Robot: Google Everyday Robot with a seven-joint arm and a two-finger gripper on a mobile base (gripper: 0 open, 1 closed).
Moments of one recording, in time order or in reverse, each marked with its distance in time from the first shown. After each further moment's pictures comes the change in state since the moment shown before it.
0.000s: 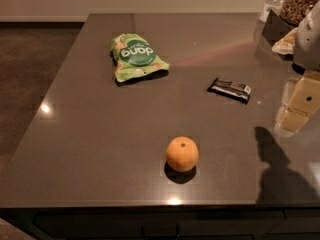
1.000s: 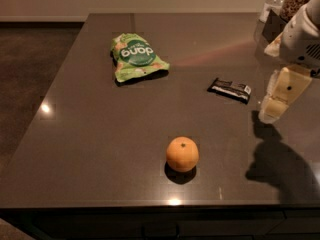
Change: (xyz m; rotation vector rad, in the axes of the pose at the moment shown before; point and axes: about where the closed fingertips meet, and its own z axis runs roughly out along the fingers) arm -0.002 -0.035 0.034 -0.050 -0.039 0.078
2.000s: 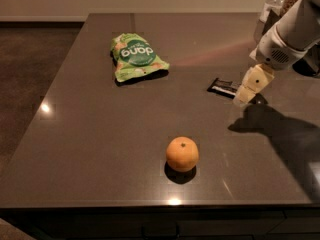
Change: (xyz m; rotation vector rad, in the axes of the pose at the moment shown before) arm -0.006 -0.082 0.082 -0.005 -0.113 0.141
